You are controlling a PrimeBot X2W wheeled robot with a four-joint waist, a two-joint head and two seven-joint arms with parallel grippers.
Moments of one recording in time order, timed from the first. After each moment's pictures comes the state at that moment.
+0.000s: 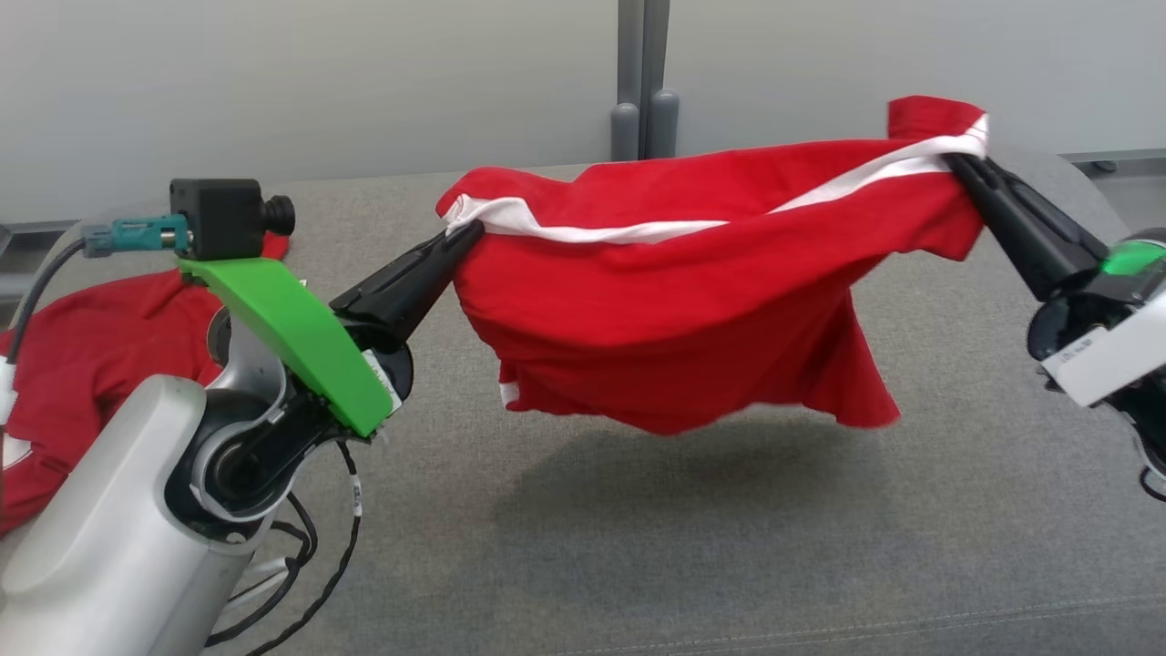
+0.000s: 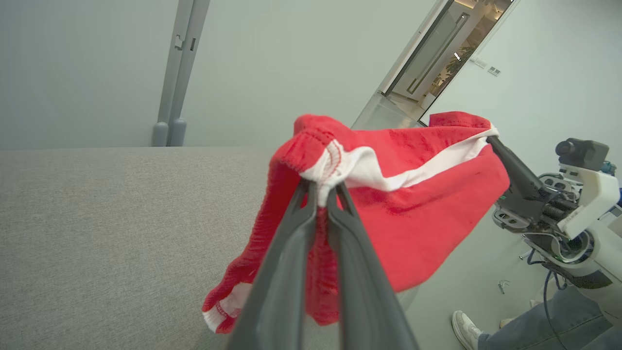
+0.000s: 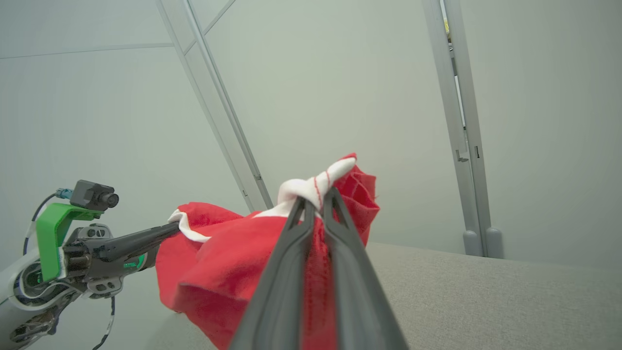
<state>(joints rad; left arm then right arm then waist) -0.54 0.37 -0.57 -0.04 -1.27 -0.02 0.29 -0.48 -0.82 0.74 -0.13 1.29 0.12 -0.23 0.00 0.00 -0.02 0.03</state>
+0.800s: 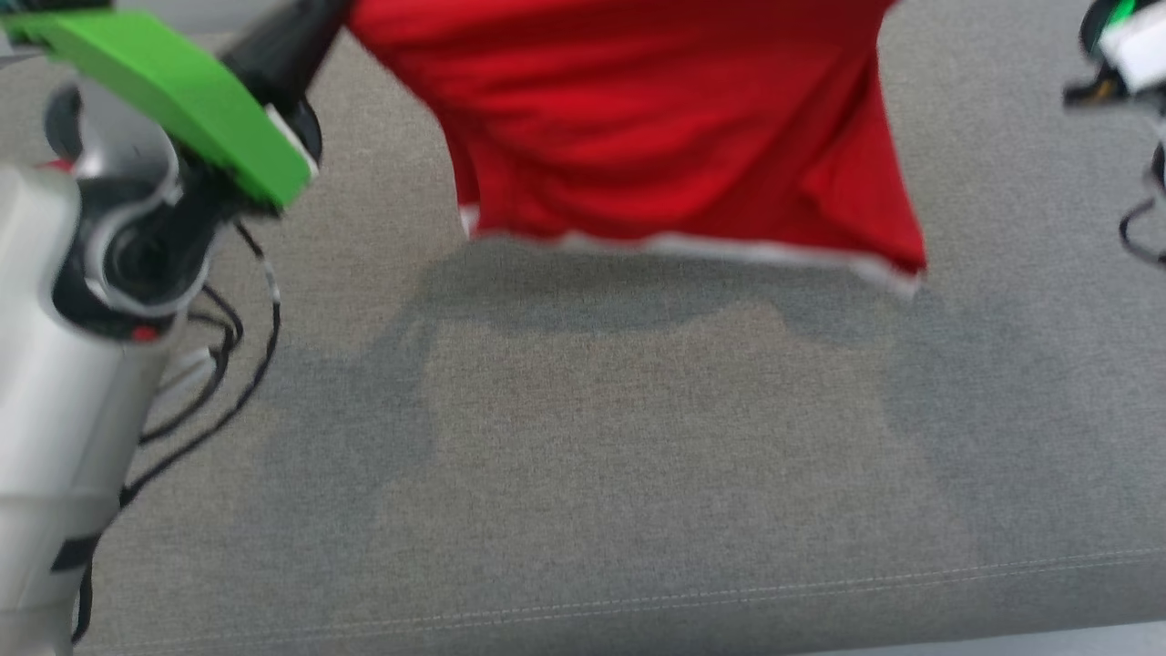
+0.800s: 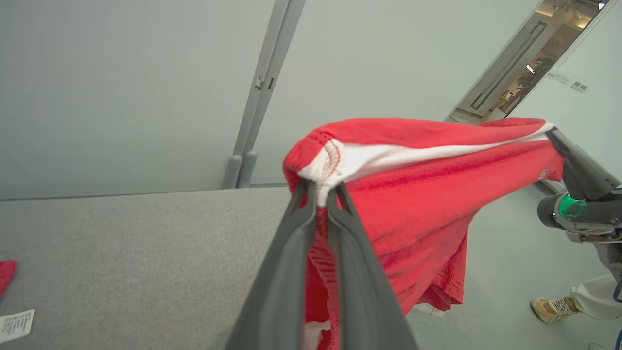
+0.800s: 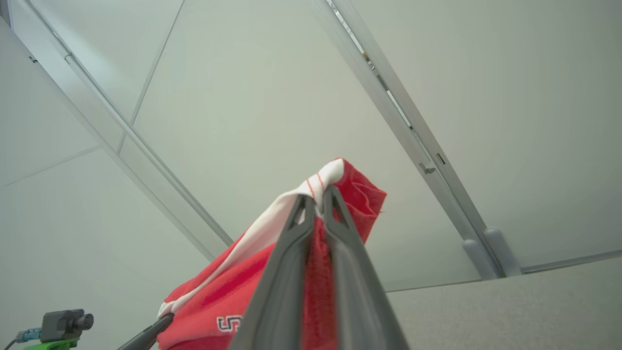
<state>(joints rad) -0.83 0.37 -0.50 0.04 -1.18 0.11 0.33 -0.81 -0.64 0.59 0.02 1.47 -0.12 -0.13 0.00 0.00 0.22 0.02</state>
